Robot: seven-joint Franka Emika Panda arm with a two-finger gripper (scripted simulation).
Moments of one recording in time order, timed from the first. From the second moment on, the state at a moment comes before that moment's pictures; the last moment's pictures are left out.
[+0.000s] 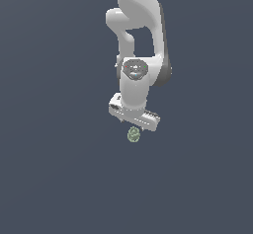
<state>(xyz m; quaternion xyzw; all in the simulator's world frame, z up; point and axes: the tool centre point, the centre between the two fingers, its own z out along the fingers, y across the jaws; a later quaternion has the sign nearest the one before) 0.012 0.025 0.122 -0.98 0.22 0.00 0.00</state>
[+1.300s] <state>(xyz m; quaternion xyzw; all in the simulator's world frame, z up) 0.015 0.036 0.080 -0.95 0.33 0.00 0.00</state>
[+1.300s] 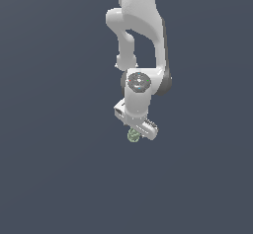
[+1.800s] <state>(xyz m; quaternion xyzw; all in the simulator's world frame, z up) 0.014 0.036 0.047 -0.94 0.33 0.00 0.00</state>
